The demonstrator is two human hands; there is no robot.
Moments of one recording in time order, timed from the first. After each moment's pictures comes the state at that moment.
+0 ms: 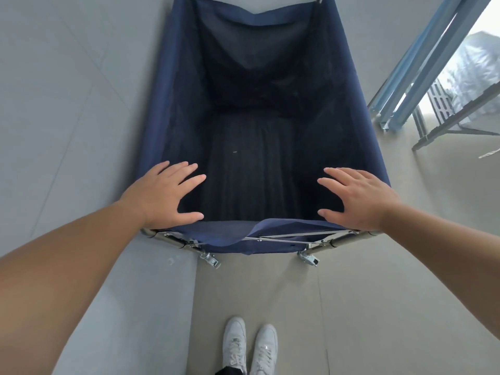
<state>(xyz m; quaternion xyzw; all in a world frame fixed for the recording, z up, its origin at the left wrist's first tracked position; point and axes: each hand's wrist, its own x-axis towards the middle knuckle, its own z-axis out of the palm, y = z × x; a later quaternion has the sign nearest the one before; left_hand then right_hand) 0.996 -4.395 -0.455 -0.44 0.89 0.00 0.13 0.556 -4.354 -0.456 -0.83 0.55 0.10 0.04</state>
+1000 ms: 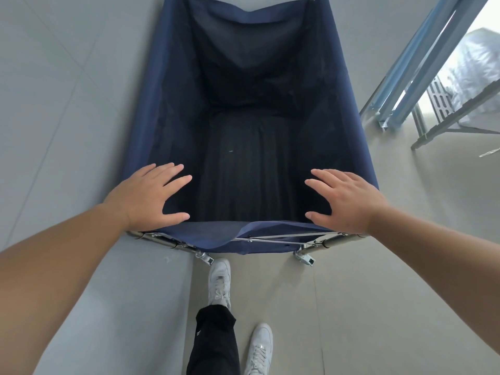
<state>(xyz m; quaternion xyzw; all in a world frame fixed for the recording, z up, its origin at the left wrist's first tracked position) 0.995 -4.393 -0.453 -0.47 0.87 0.02 0.13 0.552 -4.354 -0.457 -0.84 0.54 0.08 0.05</state>
